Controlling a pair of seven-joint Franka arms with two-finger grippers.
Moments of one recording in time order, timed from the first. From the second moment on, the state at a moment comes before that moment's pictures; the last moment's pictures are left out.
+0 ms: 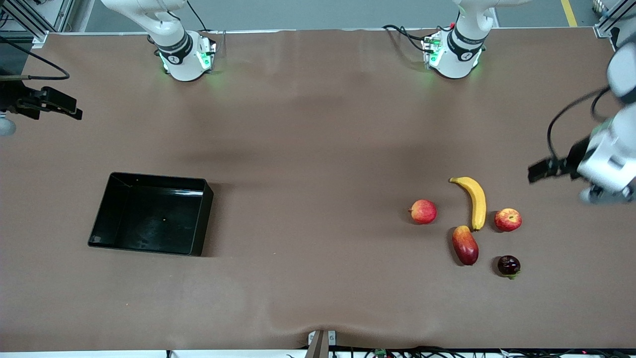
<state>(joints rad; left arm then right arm) 0.03 0.25 -0.07 -1.55 0.07 1.78 -0.11 0.02 -0.01 -0.06 -1.54 0.02 1.37 -0.01</state>
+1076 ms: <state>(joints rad) 0.14 0.66 -0.08 -1.59 0.16 2.25 -0.16 0.01 -0.01 -0.06 -1.54 0.02 1.36 -0.01</state>
